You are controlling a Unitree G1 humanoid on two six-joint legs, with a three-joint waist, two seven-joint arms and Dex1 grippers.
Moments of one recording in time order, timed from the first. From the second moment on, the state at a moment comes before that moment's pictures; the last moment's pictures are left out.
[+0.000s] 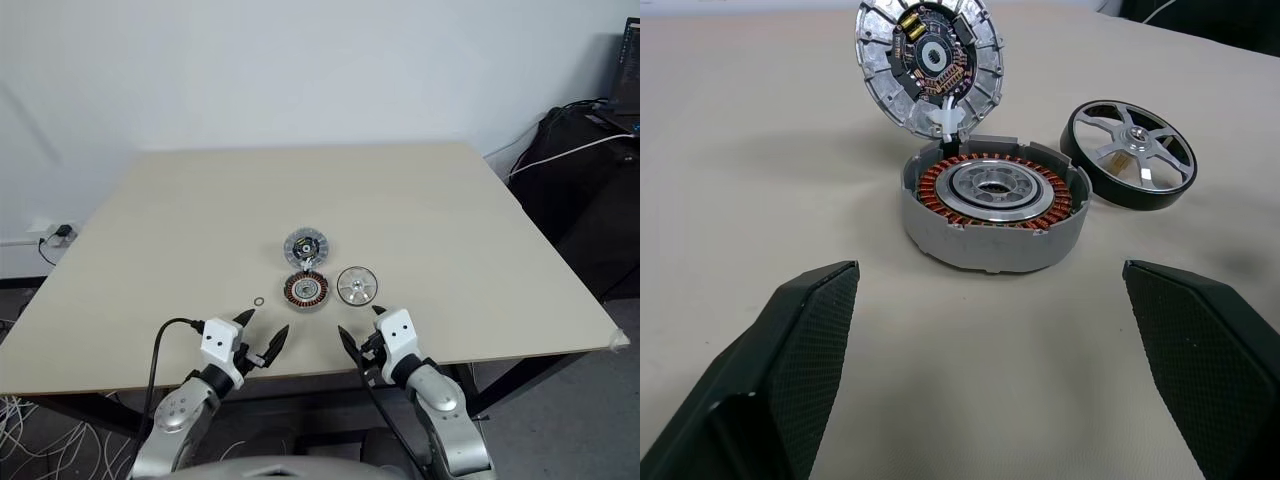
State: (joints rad) left arm 0.31 0.16 -0.13 -0.04 -0.10 -0.09 -0.41; right arm 0.26 -0.22 0.17 -0.17 0.10 0.11 0.43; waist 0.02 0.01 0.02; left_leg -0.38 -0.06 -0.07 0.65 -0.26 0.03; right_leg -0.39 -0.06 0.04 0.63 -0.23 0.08
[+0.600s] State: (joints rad) left arm 0.30 0.16 -0.12 -0.04 -0.09 -0.05 -0.37; right arm 0.26 -0.22 0.17 -0.18 0.10 0.12 0.42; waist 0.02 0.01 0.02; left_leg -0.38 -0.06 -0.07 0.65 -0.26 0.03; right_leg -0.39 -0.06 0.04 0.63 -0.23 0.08
